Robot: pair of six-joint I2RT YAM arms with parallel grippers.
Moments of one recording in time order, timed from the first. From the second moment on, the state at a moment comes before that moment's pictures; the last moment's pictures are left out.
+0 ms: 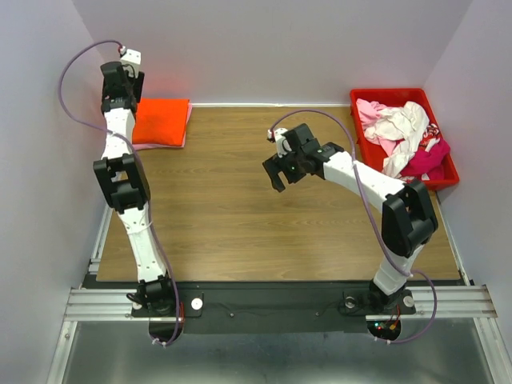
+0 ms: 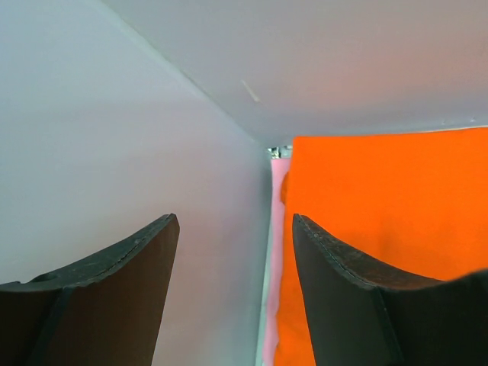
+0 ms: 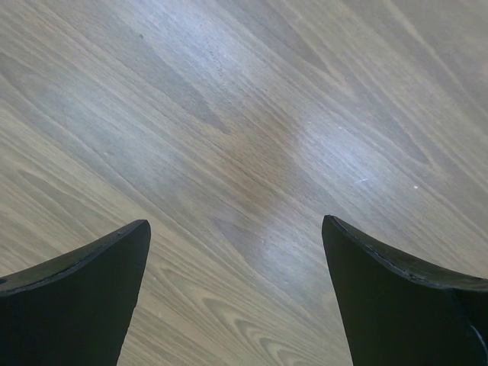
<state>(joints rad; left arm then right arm) 0.22 2.41 2.30 -0.18 -0.08 0.46 0.59 1.80 1.43 -0.54 -0.10 -0.05</state>
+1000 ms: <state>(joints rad) 0.01 1.33 1.41 -0.62 0.31 0.28 0.17 1.34 1.13 -0.59 -0.29 0.04</state>
